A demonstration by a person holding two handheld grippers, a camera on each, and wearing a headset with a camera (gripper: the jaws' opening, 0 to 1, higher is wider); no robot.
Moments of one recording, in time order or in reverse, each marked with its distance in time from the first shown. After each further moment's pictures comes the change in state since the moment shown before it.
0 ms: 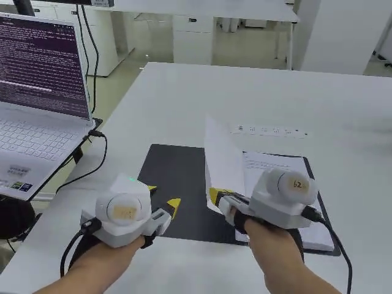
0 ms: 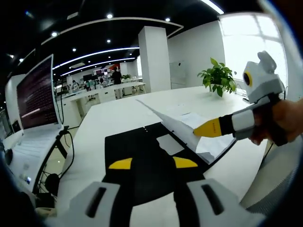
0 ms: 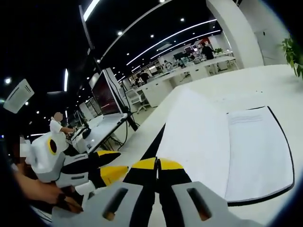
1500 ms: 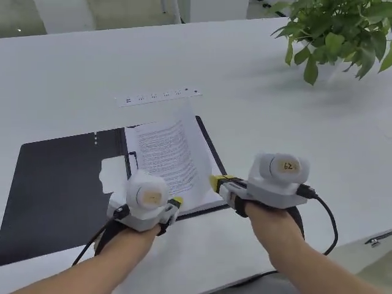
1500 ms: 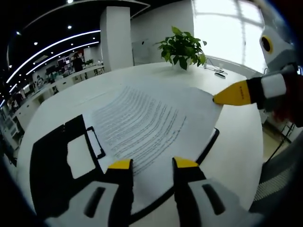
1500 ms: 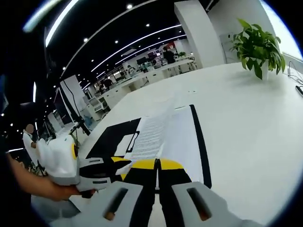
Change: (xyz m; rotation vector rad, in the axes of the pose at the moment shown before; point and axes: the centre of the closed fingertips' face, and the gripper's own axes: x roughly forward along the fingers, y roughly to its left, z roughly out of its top) left arm 0.142 -0.199 -0.042 0.133 0.224 -0.287; right arm -0.138 -0.195 0.002 0.088 -0.066 -0.331
